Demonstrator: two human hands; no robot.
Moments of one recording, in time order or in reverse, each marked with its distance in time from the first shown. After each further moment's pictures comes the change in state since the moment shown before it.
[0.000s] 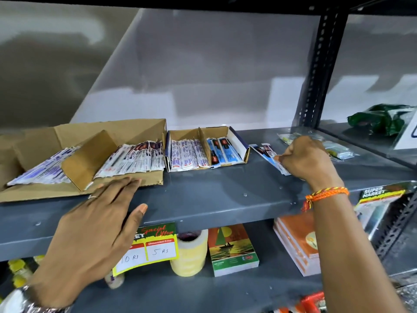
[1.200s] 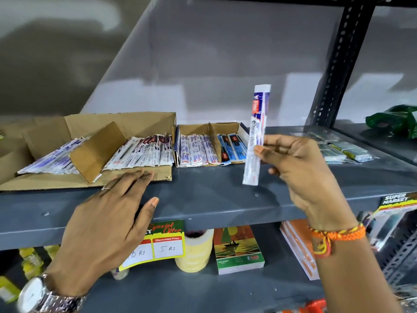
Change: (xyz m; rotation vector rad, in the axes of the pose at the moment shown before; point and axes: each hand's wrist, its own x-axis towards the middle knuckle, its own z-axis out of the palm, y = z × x) left_hand 0.003 0.003 0.007 0.023 0.023 0.005; right_hand -0.067 -0.061 -0.001 1.073 -0.173 -0.114
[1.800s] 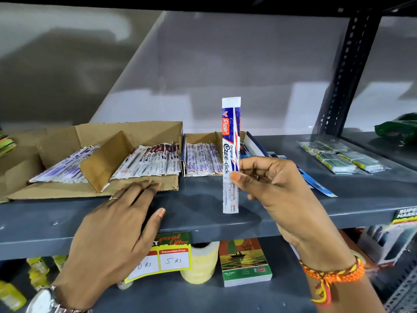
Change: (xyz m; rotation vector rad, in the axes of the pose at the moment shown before) left_hand 0.002 0.000 -0.002 0.024 -0.039 -0.005; right_hand -0.029 -0.009 0.034 0.102 -0.242 -0.026
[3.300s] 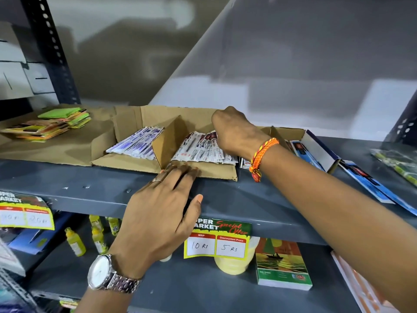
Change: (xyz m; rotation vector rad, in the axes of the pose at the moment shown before) left_hand -0.016 -0.026 0.002 -0.034 0.087 -0.082; right_hand 0.141 -0.003 0.147 -1.345 -0.300 -0.299
